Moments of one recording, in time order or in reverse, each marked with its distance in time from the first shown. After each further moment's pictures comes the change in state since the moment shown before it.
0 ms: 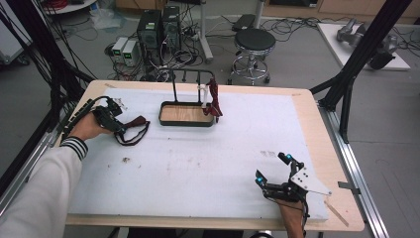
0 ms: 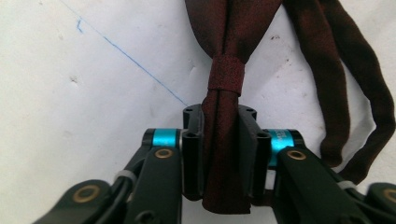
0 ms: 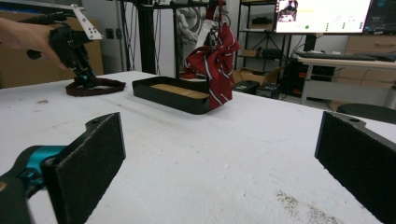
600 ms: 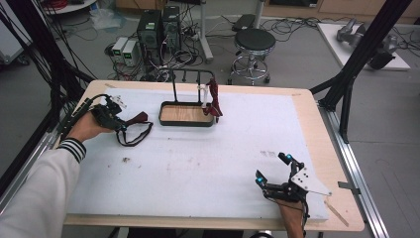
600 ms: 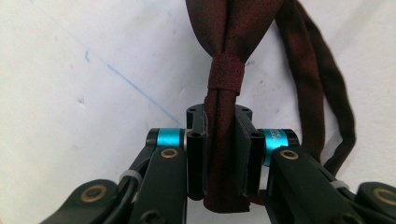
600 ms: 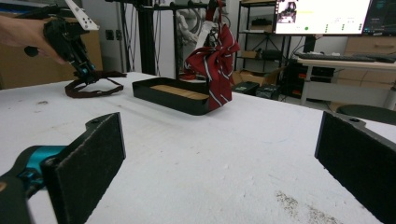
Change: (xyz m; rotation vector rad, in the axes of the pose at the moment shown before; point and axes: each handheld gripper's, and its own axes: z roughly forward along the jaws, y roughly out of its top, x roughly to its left) left arm -0.010 0.005 -0.017 -0.097 0.008 0.034; right arm 0.000 0.000 -0.001 -0.003 -0.001 0.003
